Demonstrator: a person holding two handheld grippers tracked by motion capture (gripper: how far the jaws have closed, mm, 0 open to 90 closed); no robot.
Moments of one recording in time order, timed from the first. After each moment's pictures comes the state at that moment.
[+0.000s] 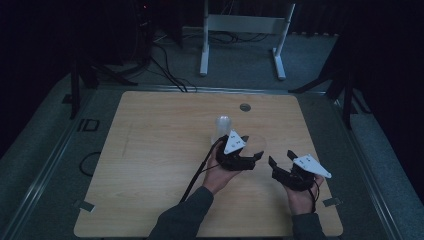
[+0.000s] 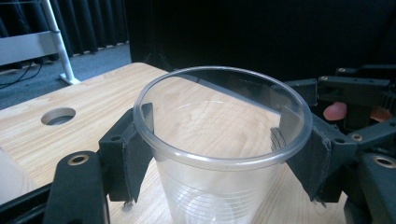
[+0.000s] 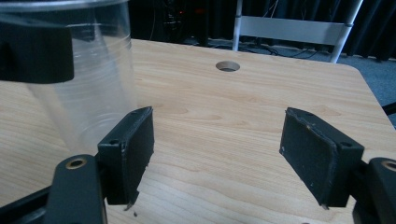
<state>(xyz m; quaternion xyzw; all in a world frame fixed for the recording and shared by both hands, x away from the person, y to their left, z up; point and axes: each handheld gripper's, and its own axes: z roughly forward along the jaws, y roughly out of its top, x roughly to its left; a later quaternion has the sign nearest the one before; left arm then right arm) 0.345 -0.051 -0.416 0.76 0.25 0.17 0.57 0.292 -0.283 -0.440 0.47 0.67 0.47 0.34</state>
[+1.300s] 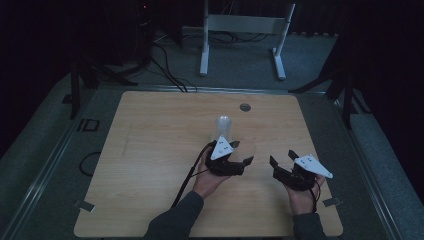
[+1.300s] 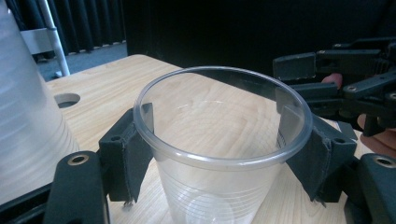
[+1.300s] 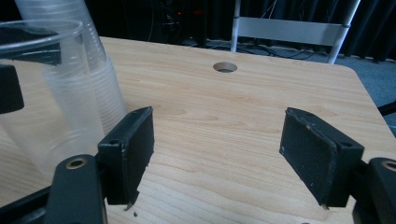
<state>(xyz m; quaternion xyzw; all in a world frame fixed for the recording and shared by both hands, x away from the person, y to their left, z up) 0.339 -0.023 -0.435 0.76 0.25 0.16 0.58 0.292 -0.286 -0.439 0.47 0.67 0.47 0.34</state>
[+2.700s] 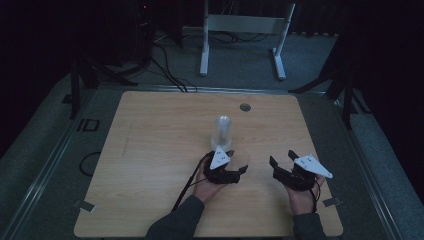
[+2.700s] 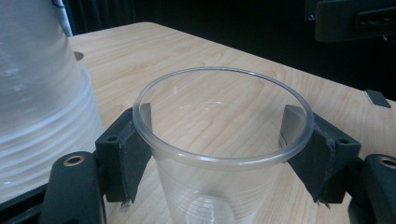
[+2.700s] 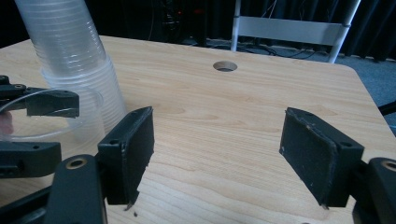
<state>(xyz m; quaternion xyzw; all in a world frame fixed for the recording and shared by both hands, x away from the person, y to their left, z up) 0.338 -0.021 -0.485 0.76 0.27 0.16 0.56 0.292 -0.286 -0.440 0.47 0.67 0.47 0.34</state>
